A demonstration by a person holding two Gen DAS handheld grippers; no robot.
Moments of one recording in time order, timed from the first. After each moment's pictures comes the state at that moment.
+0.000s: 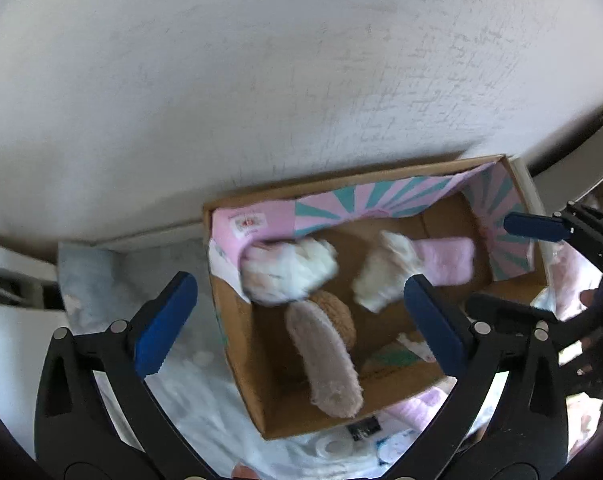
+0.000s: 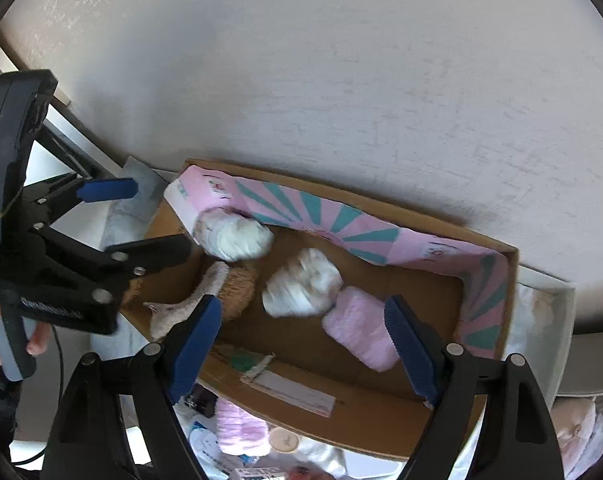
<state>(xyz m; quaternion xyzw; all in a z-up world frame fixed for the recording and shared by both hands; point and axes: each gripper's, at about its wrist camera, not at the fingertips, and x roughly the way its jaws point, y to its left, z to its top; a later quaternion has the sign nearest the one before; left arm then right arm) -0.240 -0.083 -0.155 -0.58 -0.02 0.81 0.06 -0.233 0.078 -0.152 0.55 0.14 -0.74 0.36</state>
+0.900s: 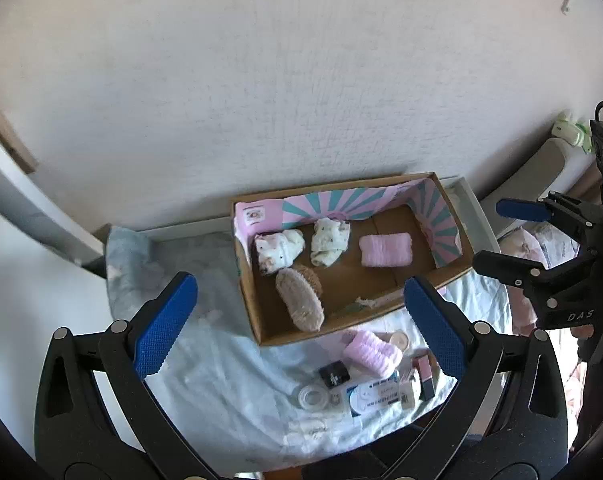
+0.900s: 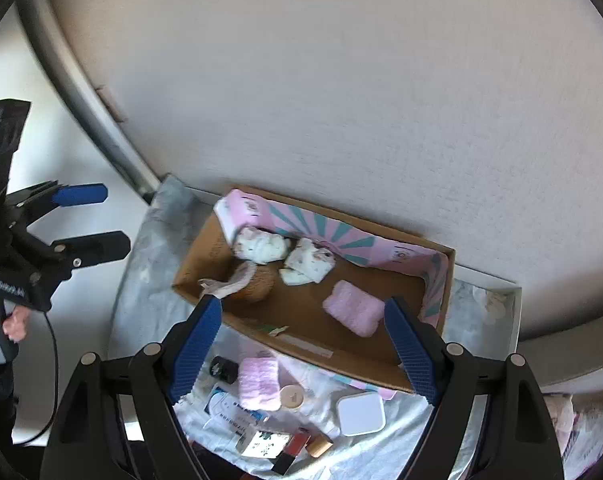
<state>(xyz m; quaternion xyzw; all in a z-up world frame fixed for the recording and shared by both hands) -0.146 -0.089 -0.053 -0.51 -0.03 0.86 0.07 -0.176 0.117 -0.056 0.48 0.15 -0.77 0.38</state>
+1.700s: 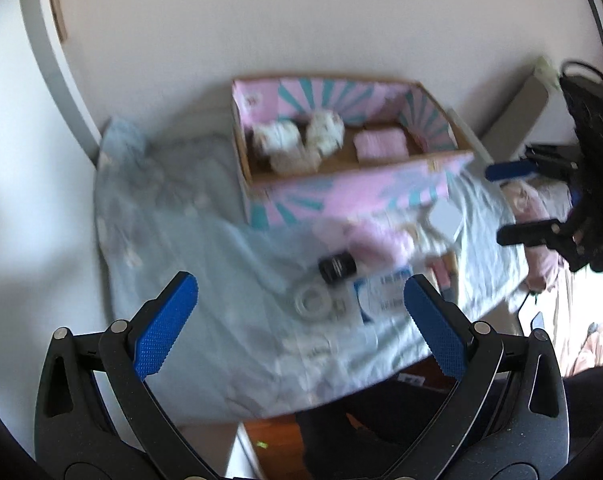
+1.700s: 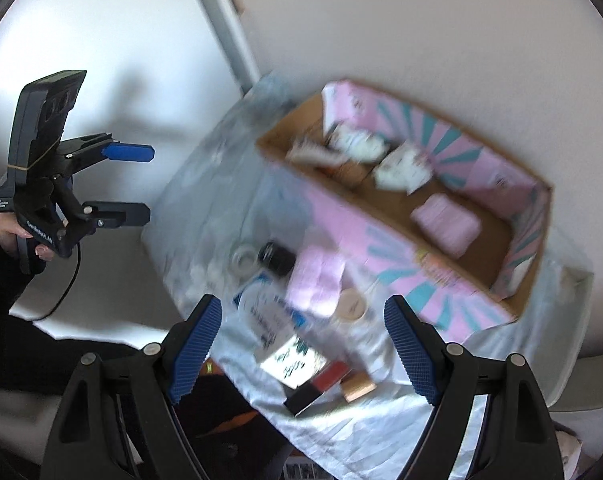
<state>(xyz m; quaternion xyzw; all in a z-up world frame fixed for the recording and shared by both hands) -0.001 -0.089 -0.148 -0.51 -0.03 0.86 0.09 -0.083 0.153 -0.142 0.48 0.22 -0.67 0.52</state>
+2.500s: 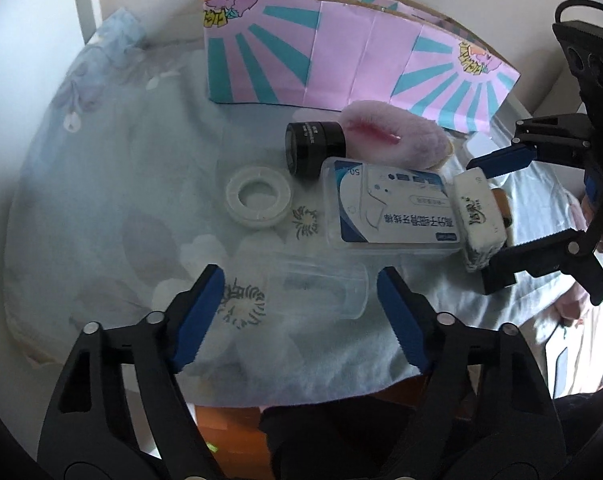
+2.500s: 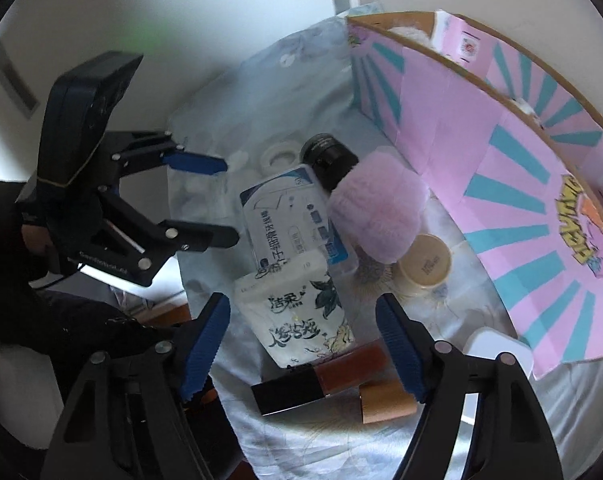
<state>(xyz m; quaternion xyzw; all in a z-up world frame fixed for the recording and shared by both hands) 0.052 -0.015 -0.293 -0.48 -0.08 0.87 -0.01 -0.048 0.155 -0.246 0.42 0.32 -0.57 0.63</state>
